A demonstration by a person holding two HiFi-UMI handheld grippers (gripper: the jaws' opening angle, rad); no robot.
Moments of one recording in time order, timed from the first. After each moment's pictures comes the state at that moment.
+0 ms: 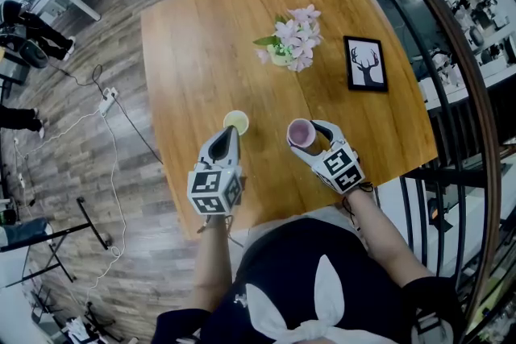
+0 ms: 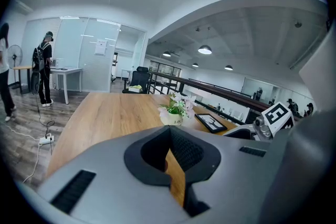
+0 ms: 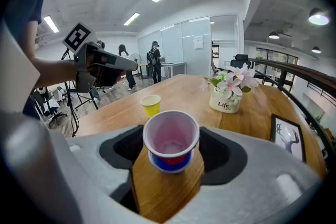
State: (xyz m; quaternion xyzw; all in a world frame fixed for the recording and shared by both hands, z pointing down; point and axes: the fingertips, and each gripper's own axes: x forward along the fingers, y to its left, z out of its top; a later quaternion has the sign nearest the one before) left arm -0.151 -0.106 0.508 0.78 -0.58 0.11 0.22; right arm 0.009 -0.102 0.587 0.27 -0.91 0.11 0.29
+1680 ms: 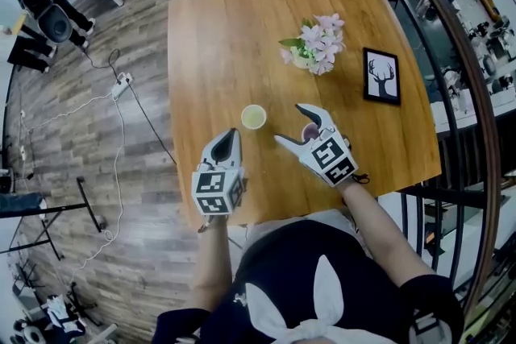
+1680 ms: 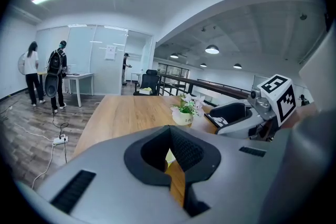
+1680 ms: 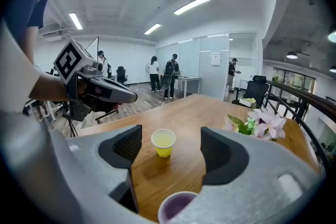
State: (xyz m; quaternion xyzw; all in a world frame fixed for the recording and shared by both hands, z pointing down) left arm -0.186 -0.069 0.504 0.75 -0.62 0.13 0.21; right arm -0.081 -0.110 0.512 0.20 -0.95 0.03 0.24
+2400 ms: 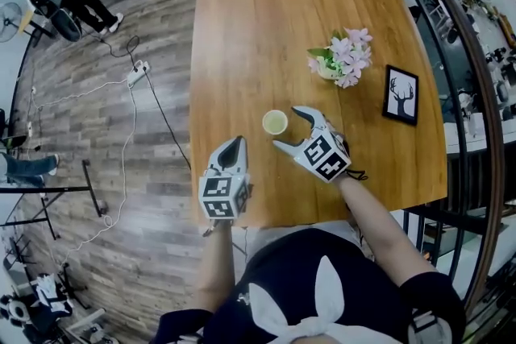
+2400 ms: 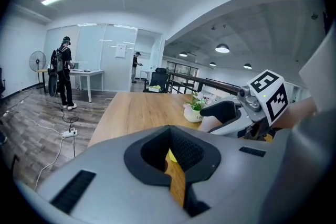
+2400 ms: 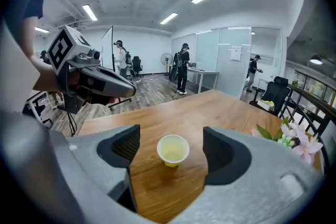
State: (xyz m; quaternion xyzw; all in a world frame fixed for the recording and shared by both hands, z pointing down) left arm -0.231 -0.055 0.508 0.71 -0.66 0.11 0.22; right arm -0.151 -0.108 0.537 0.11 -0.95 0.00 0.30
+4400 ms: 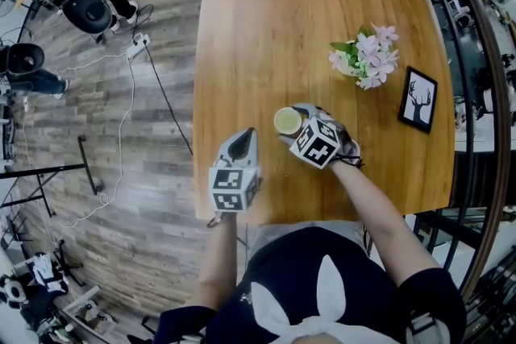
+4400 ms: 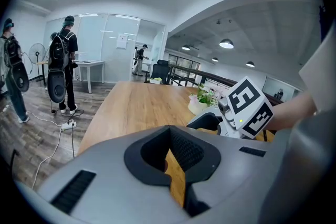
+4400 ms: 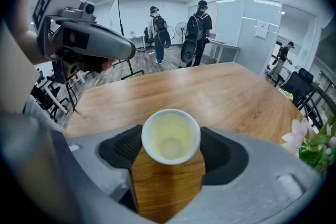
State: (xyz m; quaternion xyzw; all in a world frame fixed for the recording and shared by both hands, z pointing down) left arm -0.244 -0.080 0.563 0.71 -0.64 0.14 0.27; right arm -0.187 -0.124 0.644 0.01 -0.89 -0.01 0.45
